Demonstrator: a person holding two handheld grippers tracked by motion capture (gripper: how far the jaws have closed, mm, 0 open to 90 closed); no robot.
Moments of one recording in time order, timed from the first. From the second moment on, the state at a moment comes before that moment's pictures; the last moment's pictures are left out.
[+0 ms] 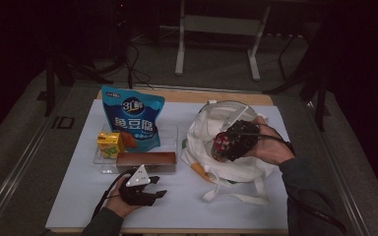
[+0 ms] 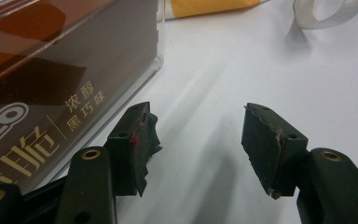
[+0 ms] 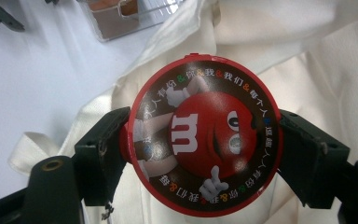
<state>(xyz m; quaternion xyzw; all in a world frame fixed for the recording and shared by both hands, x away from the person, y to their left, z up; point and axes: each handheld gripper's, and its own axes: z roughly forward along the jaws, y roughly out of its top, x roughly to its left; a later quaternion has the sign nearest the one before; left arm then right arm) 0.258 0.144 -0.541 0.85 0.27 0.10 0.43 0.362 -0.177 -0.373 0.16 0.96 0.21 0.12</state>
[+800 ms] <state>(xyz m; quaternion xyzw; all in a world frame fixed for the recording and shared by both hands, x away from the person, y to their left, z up) 0.258 0.144 -0.541 0.85 0.27 0.10 0.44 0.359 -0.159 -0.366 0.14 0.96 0.23 0.11</state>
